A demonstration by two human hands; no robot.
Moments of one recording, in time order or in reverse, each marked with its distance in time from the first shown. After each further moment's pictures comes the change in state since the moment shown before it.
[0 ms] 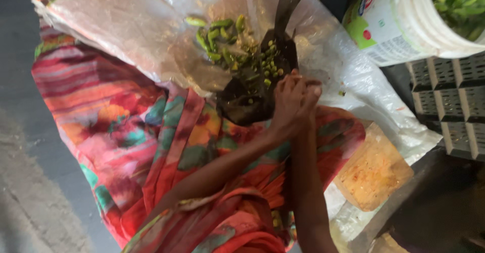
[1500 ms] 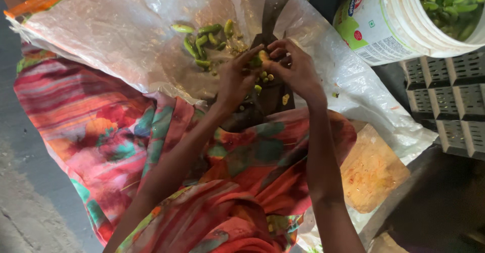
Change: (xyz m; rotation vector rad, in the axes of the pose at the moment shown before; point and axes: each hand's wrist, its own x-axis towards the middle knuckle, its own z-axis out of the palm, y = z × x) left_hand 0.082 -0.081 -0.090 -0.191 -0.303 -0.345; right_hand 0.004 0.000 0.211 -1.950 -0.358 -0.510
